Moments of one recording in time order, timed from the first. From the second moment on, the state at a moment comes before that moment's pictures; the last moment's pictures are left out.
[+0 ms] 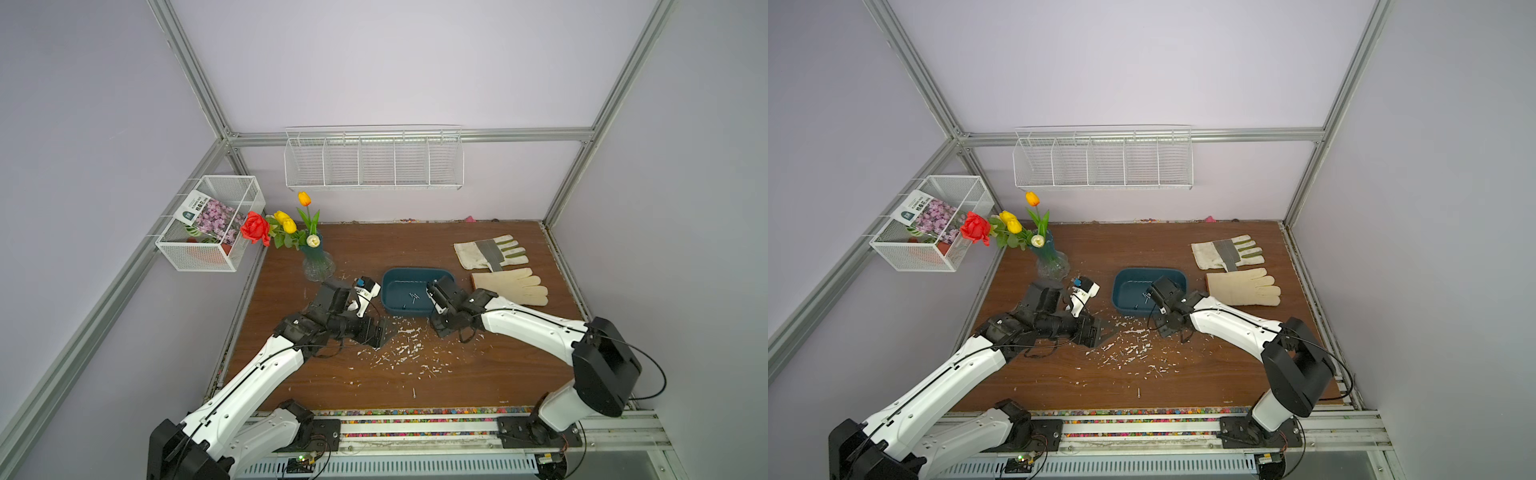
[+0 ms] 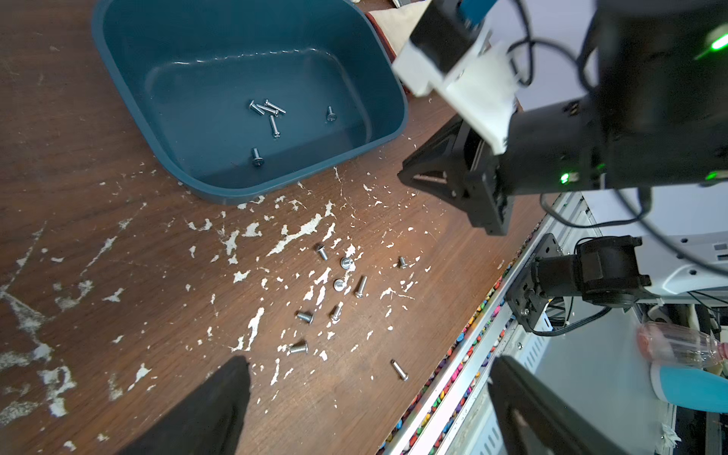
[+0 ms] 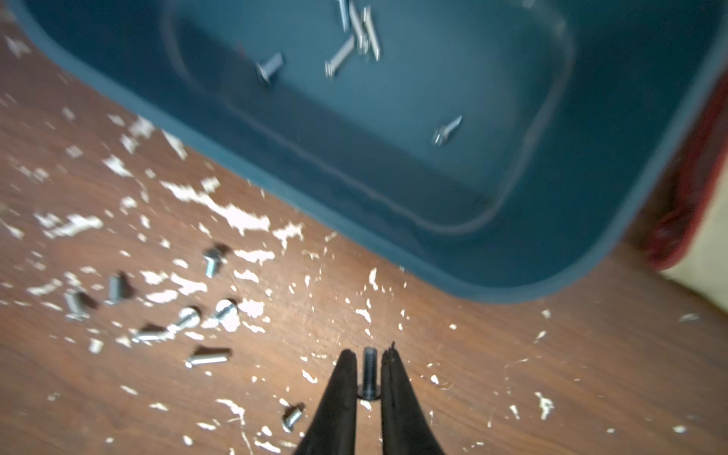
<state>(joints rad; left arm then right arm) -0.58 1.03 0.83 -0.60 0.47 -0.25 0.77 1.58 1.12 -0.71 0.14 0.27</state>
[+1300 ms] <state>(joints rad) -0.61 1.10 0.83 -0.60 0.38 -0.30 0.65 1.64 1.28 -0.75 0.07 0.17</state>
